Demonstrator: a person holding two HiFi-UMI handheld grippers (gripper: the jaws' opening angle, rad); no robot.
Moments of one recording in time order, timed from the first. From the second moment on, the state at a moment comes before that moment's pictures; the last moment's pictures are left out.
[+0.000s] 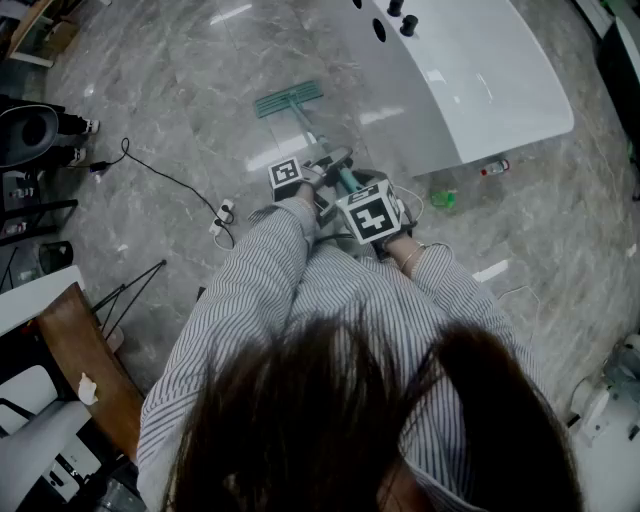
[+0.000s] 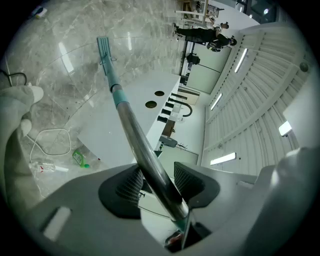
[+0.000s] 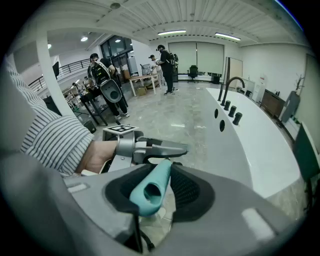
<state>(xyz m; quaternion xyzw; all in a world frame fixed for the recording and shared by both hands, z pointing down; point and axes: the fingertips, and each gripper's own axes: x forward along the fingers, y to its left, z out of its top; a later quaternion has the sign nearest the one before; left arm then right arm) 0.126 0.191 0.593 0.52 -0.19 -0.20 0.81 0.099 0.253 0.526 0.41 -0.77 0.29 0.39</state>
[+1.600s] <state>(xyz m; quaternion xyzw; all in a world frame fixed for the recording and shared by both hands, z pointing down) 0.016 -0.069 0.617 0.50 -0.17 -0.24 0.82 -0.003 -0.012 0.556 0.40 -0.77 0.26 0.43</state>
